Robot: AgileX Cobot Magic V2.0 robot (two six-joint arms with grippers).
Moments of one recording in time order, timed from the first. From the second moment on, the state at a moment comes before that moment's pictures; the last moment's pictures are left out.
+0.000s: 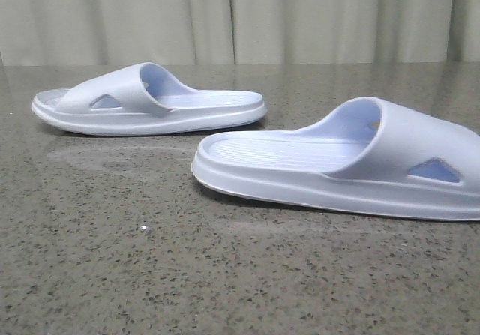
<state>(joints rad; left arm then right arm) -0.05 0.00 0.00 -0.10 0.08 0.00 -0.04 -0.01 0.01 0.06 0.11 -0.10</state>
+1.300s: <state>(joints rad) -0.05 0.00 0.00 -0.13 0.06 0.00 -0.04 -0.01 0.01 0.15 -0.01 -0.10</state>
